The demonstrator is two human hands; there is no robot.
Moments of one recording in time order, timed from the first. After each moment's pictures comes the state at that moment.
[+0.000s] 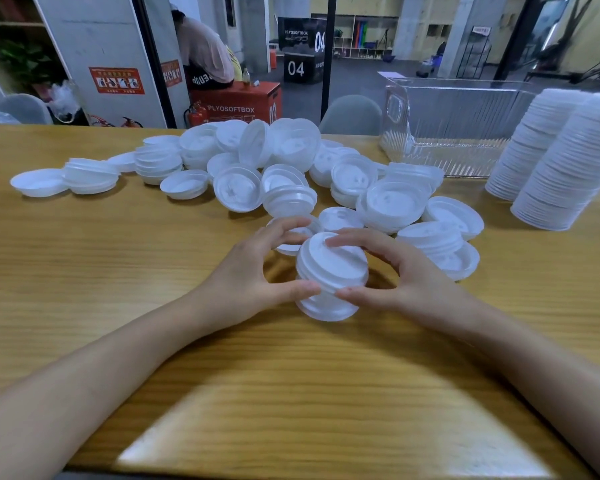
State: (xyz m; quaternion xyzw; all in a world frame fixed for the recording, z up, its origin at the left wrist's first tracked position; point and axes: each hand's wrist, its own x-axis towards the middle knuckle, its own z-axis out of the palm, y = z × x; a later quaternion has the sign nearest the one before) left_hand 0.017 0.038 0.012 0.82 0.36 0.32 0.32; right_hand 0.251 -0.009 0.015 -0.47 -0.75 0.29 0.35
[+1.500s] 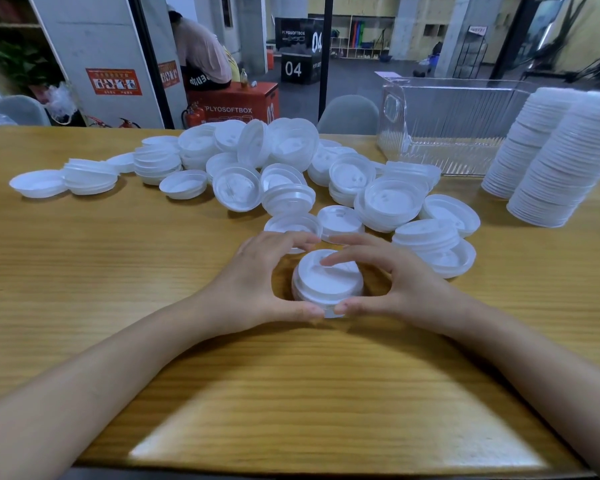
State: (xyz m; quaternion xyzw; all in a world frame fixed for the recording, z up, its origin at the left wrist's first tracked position) left_hand 0.017 0.038 0.005 0.88 0.35 0.25 0.22; right_hand 0.253 -0.003 0.007 -0.45 -0.81 0.22 0.31
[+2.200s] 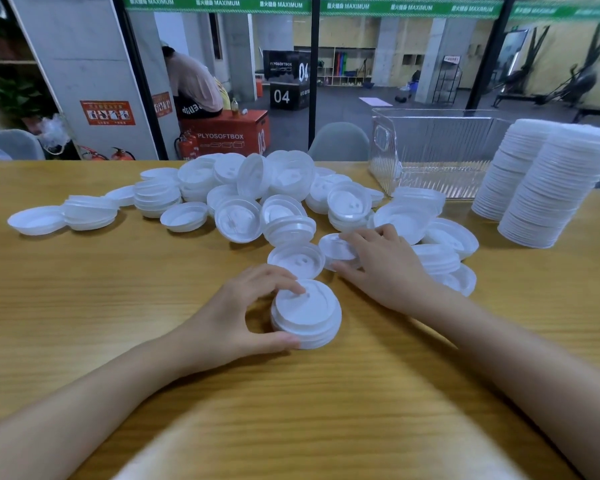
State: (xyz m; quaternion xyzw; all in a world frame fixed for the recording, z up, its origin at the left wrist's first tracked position) left_hand -0.014 0.048 0.003 0.88 0.29 0.28 0.25; right_hand 0.238 0.052 0.018 -0.68 -0.72 -0.05 0.13
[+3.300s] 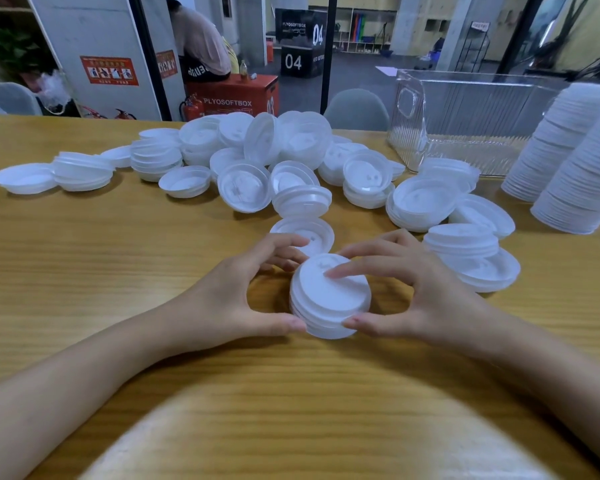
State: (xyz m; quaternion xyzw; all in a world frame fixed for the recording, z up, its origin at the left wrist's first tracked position) left_hand -0.017 0.052 0.000 0.85 0.30 0.27 0.35; right_hand 0.240 0.001 0.012 -0.47 -0.83 0.12 0.28
